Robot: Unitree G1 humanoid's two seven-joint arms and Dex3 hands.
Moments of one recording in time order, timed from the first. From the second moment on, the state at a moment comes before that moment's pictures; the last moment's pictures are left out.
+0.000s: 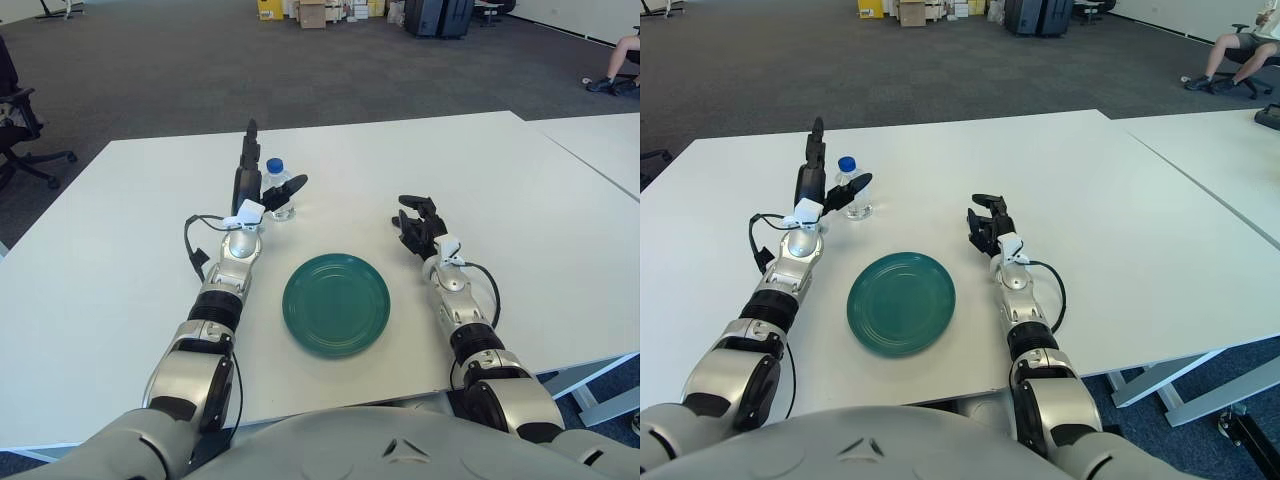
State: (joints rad) left arm -0.43 0.10 0.00 0.69 0.23 -0.53 0.26; right arm -0.33 -0.01 -0.04 0.80 -0.05 -0.39 -0.06
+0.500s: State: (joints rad) left arm -0.57 0.05 0.03 0.92 0.15 -0.42 0.26; right arm -0.33 -0.01 -0.05 0.81 -0.05 -0.39 -0.05
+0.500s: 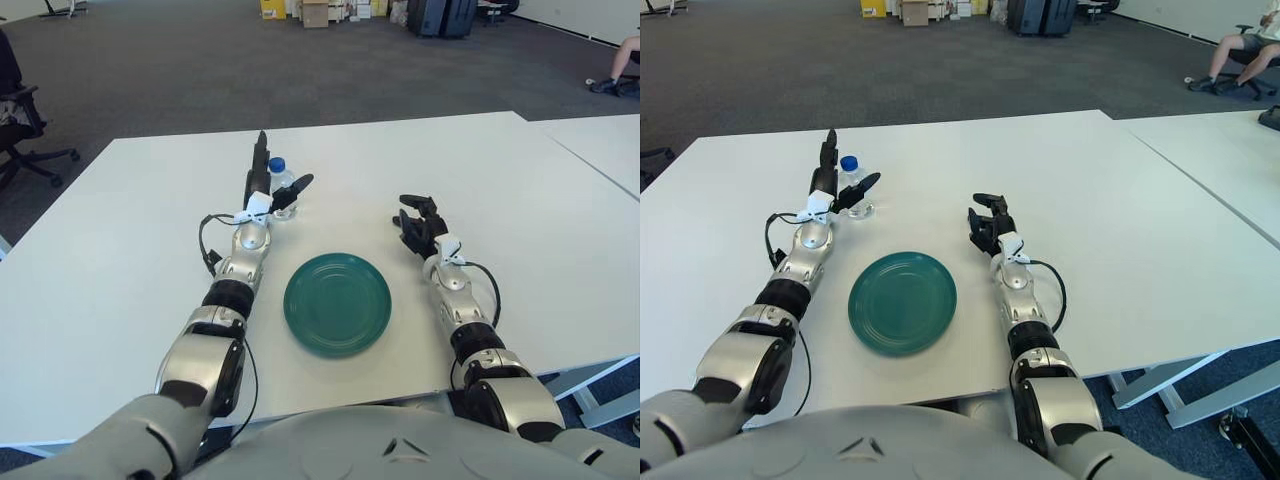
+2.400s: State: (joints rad) left arm -0.74 0.05 0.02 1.24 0.19 -0.28 0.57; right arm -0.35 -0.02 -0.07 0.85 -0.03 -0.43 -0.02
